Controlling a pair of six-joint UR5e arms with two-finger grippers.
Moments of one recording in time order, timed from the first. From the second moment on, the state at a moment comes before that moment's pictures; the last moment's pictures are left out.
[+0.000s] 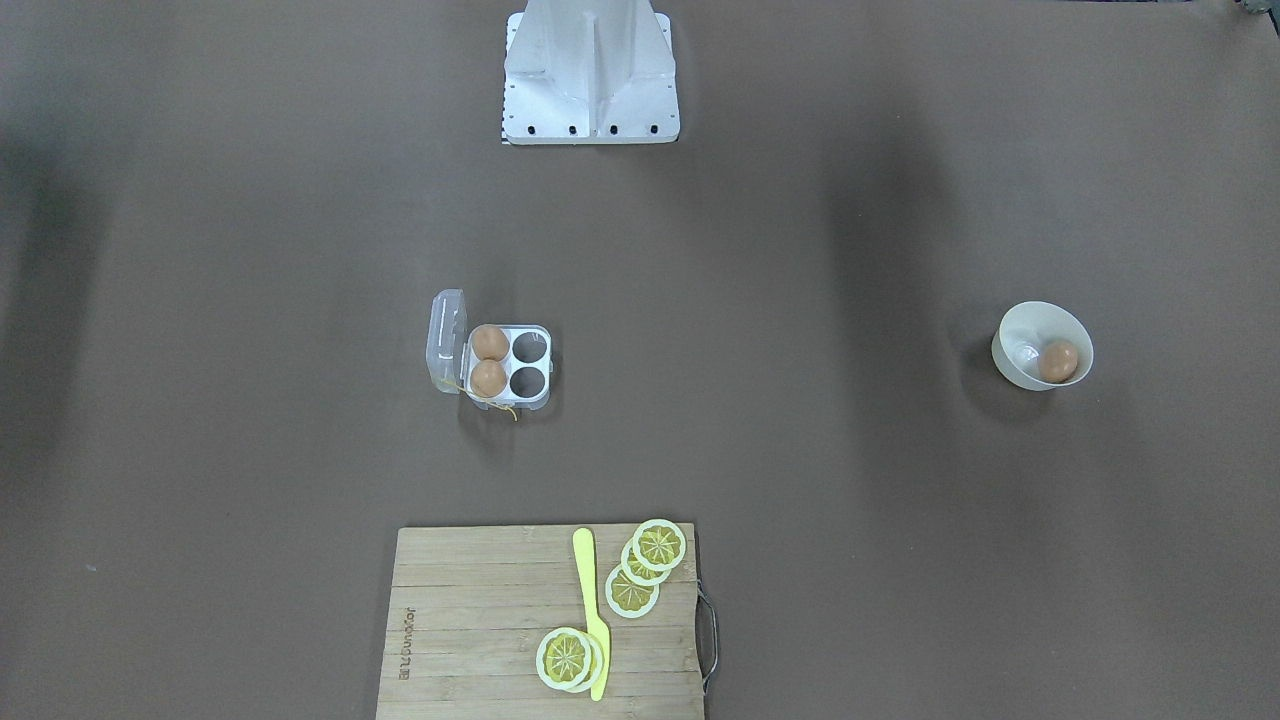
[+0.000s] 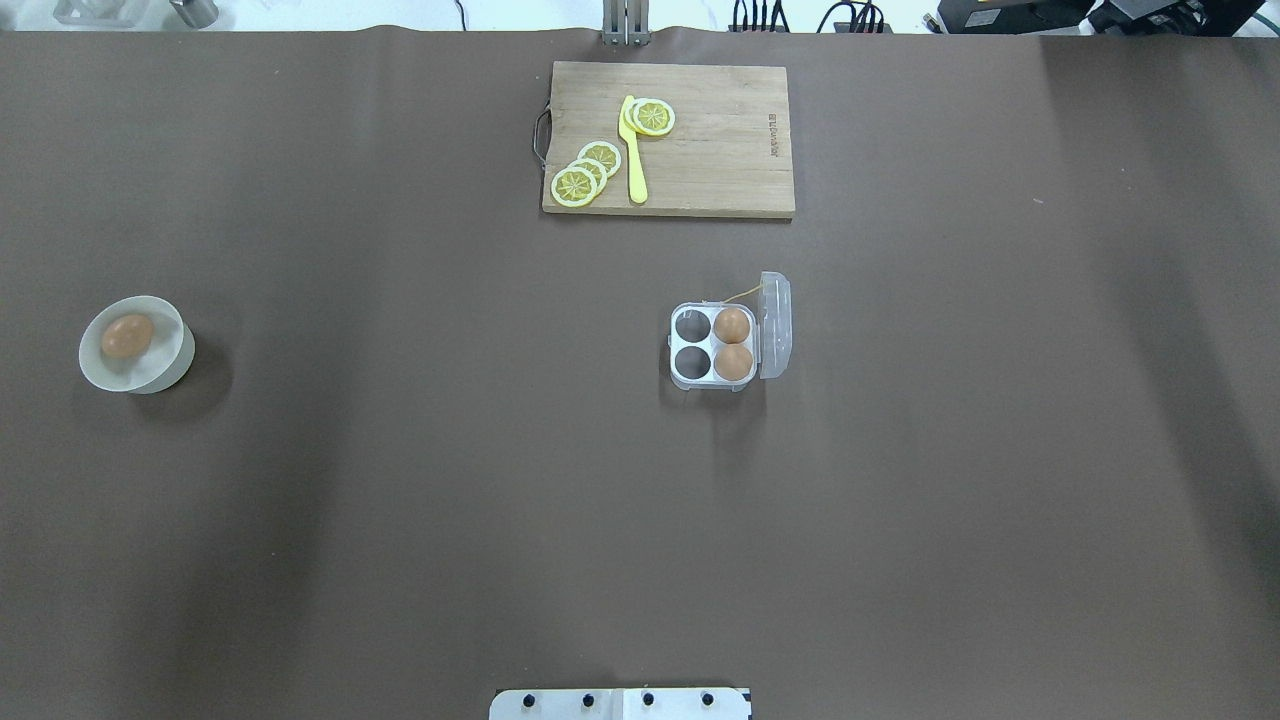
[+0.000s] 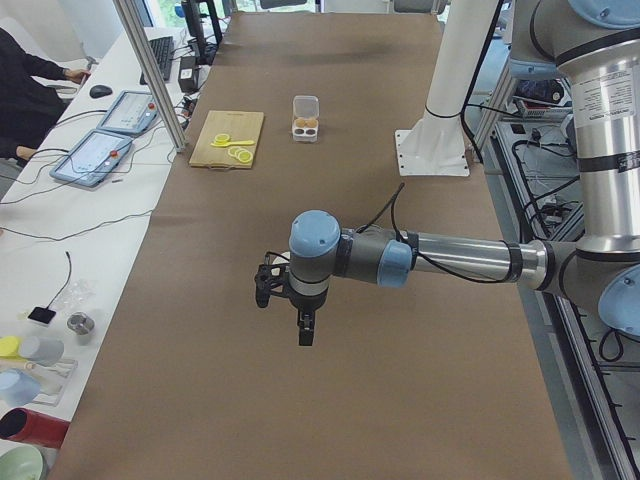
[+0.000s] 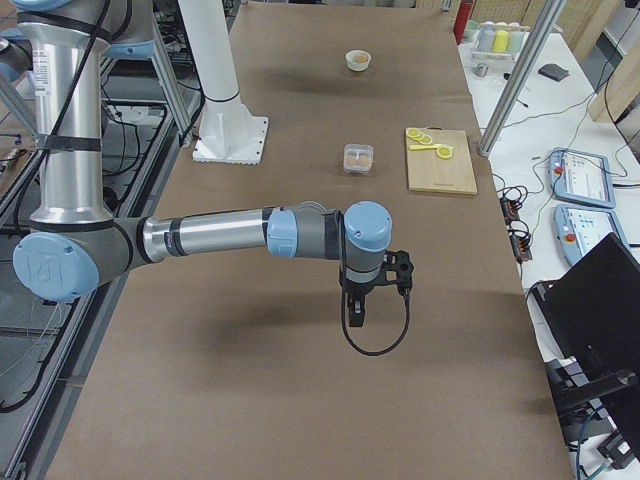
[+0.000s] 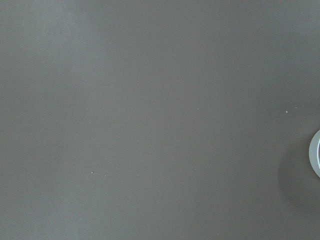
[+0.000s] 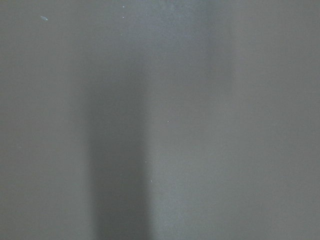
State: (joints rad) left arm -1.53 -1.35 -1.87 -1.67 -2.27 -0.20; right arm 1.58 -1.61 1.77 -1.73 2.38 -0.04
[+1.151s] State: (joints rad) left arm -1.53 -1.45 -1.83 -1.67 -2.46 -0.20; right arm 1.58 -1.61 1.77 -1.73 2.41 -0.04
